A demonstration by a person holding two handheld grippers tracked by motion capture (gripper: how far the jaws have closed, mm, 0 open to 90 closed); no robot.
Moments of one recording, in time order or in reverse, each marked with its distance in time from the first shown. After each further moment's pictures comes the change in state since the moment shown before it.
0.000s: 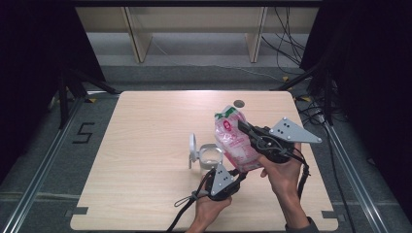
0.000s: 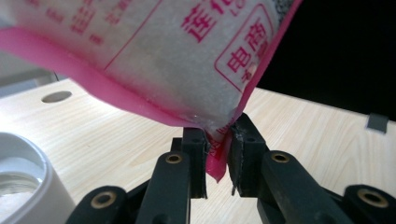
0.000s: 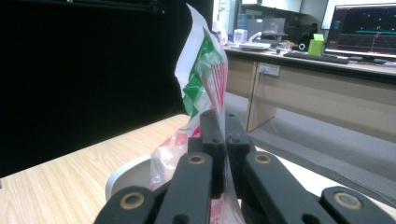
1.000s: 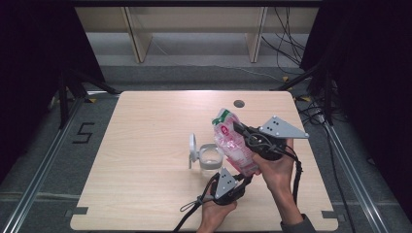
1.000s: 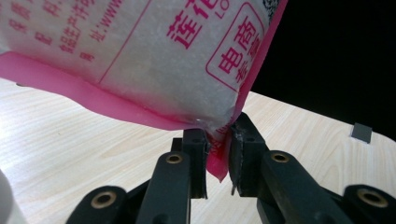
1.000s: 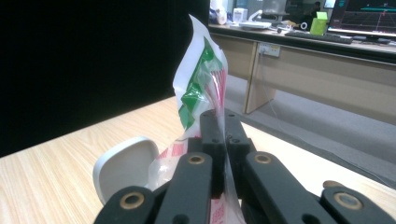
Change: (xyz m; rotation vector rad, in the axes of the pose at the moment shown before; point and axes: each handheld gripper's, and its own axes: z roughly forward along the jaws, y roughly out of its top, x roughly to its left) left arm -0.015 -0.014 0.011 -0.019 -0.026 -0.073; right arm 0.001 -0.010 0.020 0.093 -0.005 0.007
